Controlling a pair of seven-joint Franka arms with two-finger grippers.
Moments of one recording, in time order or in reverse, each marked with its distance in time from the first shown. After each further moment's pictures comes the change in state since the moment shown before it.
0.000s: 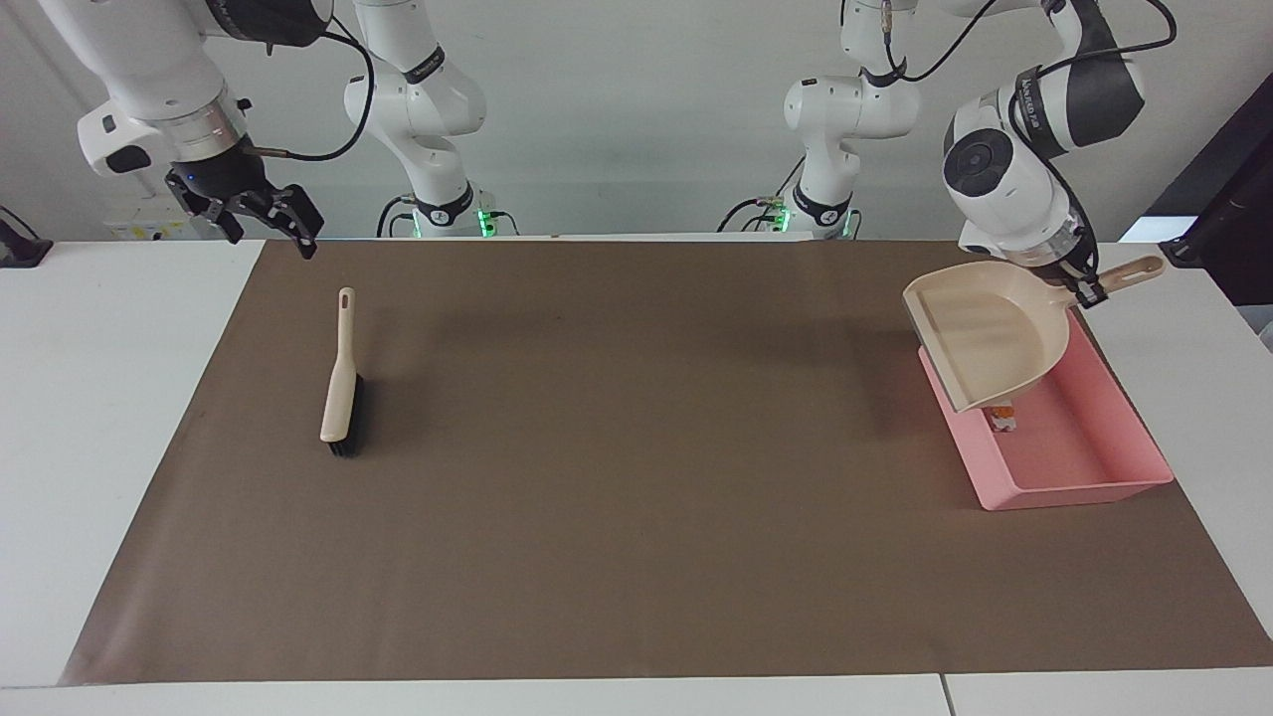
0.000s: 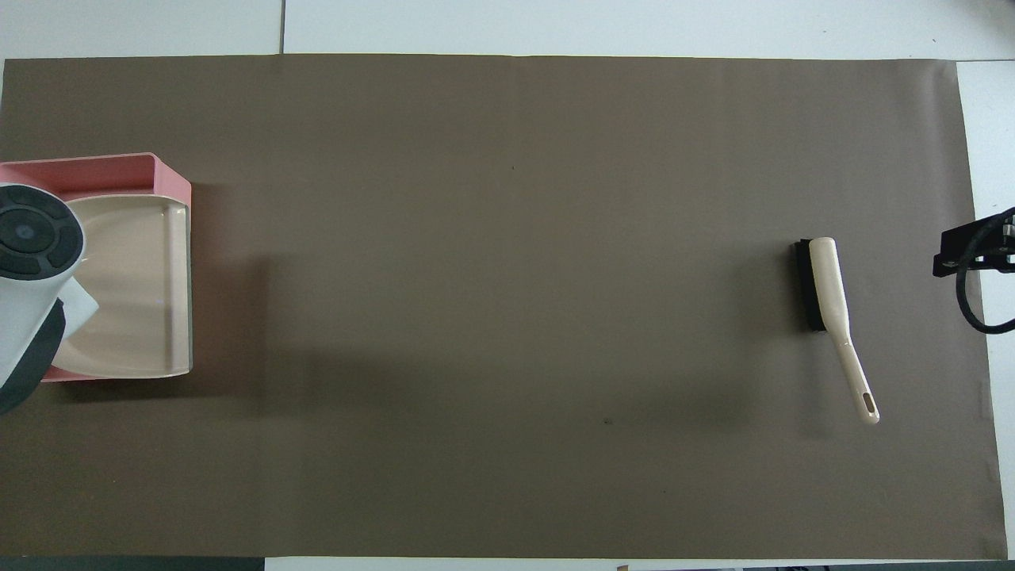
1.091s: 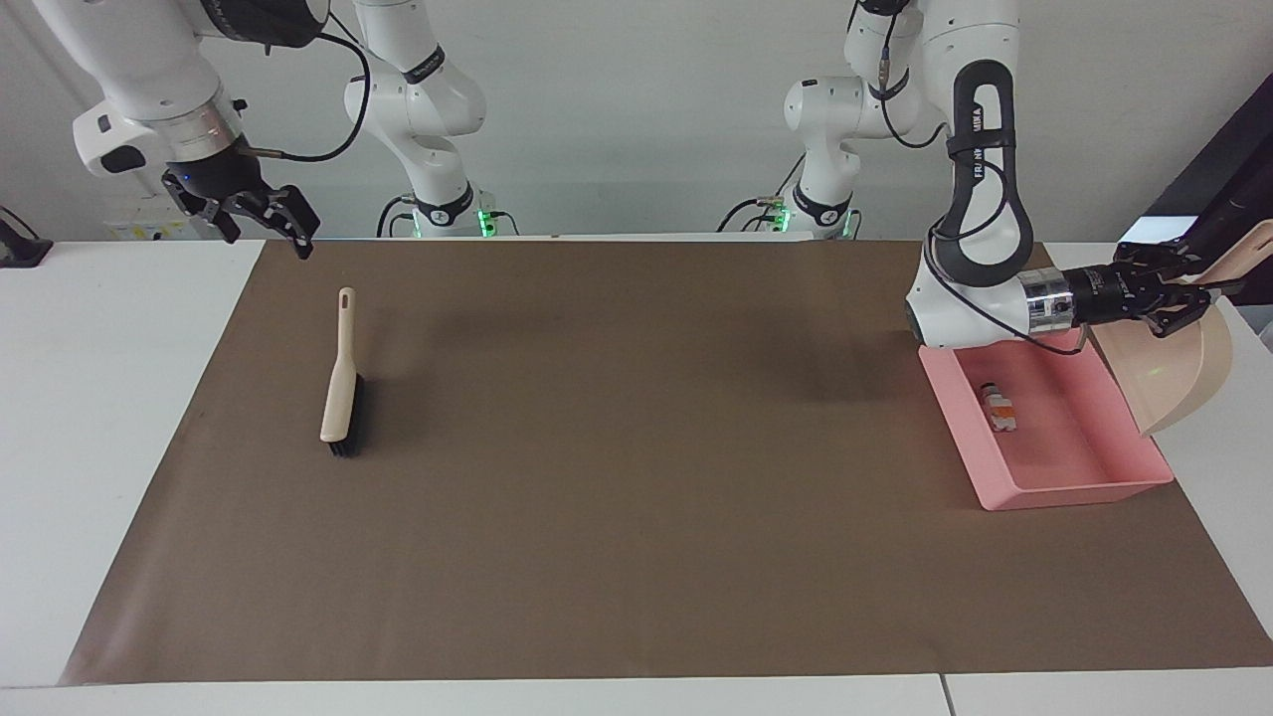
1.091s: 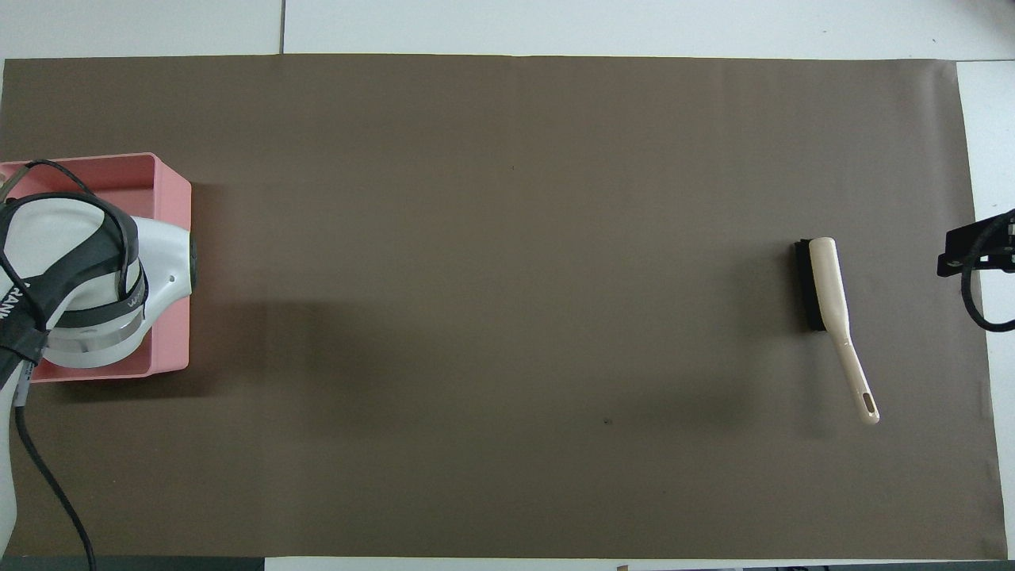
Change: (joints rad) left arm 0.054 0.249 0.001 -0.045 1.037 -0.367 -0.311; right arm -0.012 0.000 0.005 -0.001 0.000 0.001 0.000
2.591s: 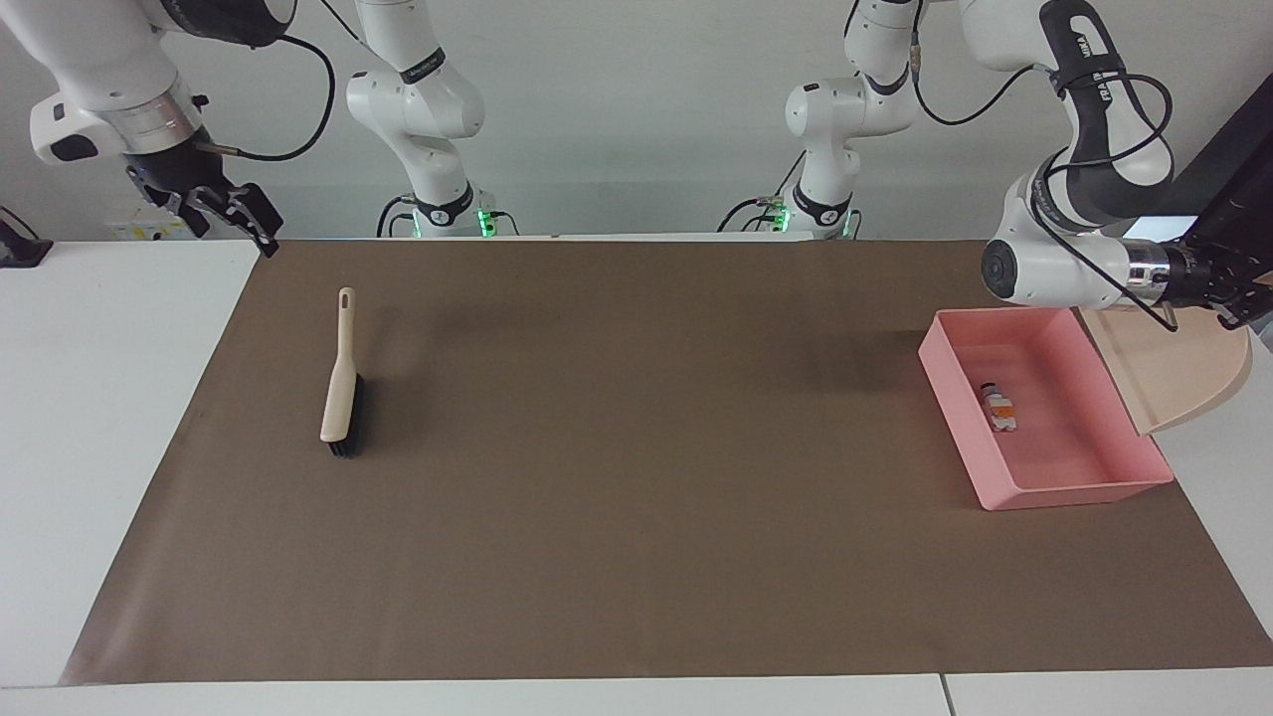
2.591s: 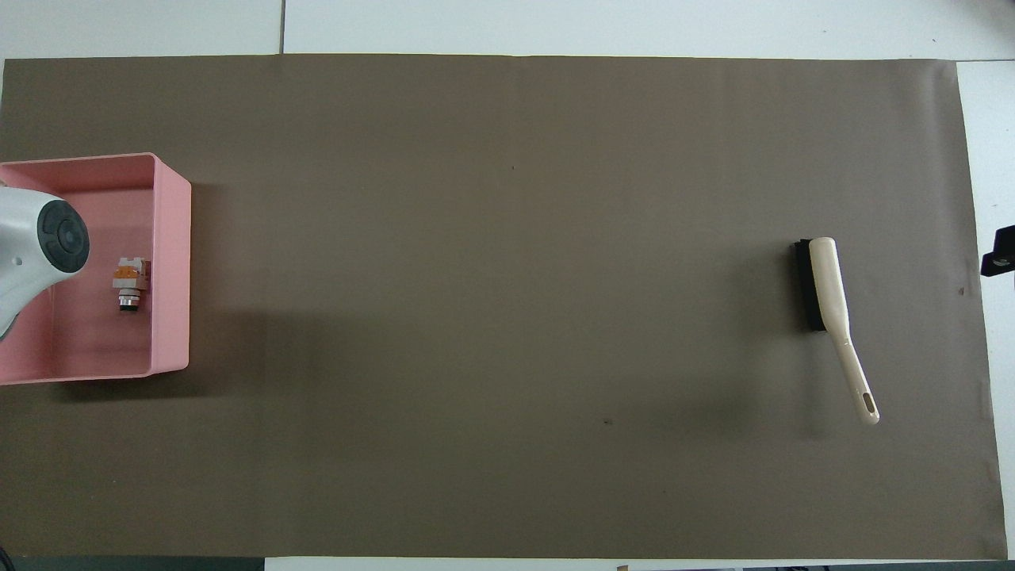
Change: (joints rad) left arm 0.159 -0.061 0.009 0.091 -0.176 0.362 0.151; right arm -0.145 -0.004 0.068 -0.011 -0.001 0.015 0.000
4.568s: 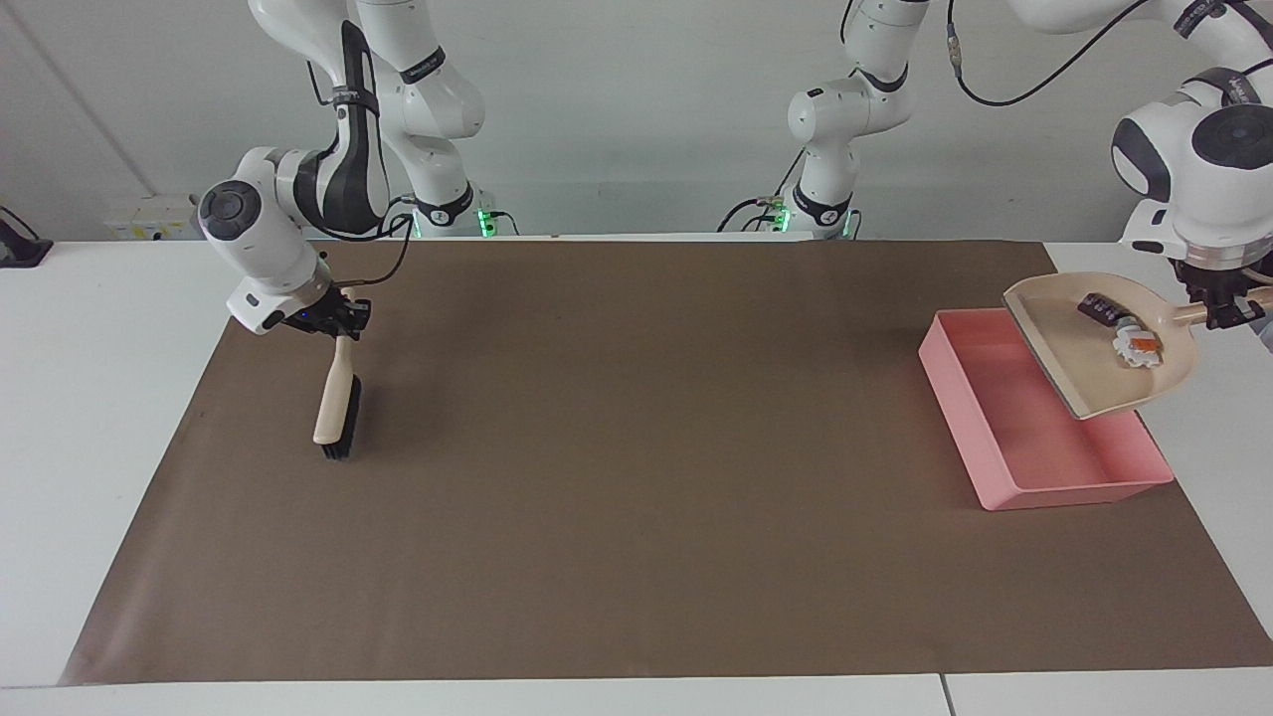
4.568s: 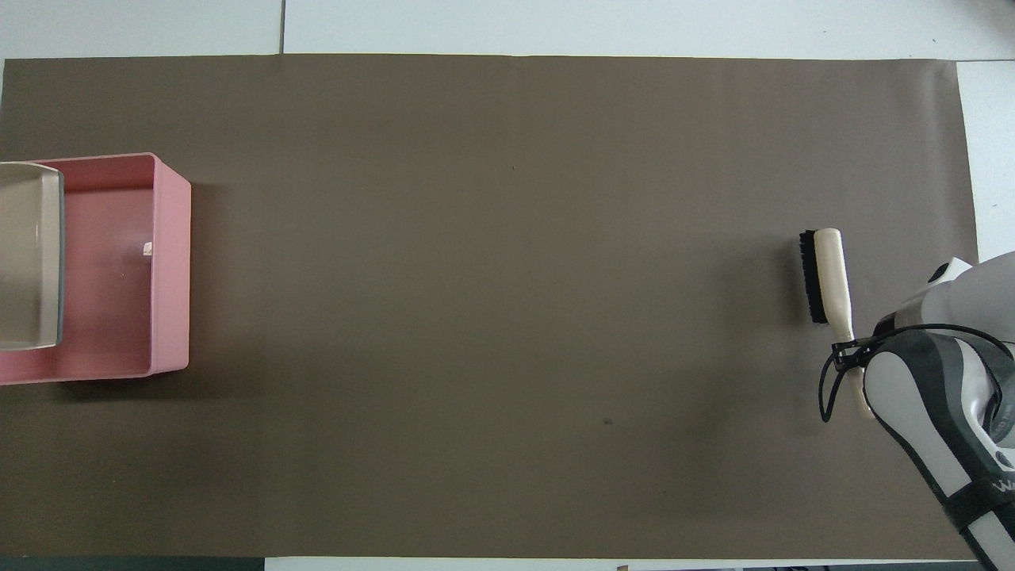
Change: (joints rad) left arm 0.203 -0.006 0.017 0.187 -0.996 0.299 0.565; right arm -0.001 -0.013 -0.017 -0.741 -0.007 0.588 -0.360
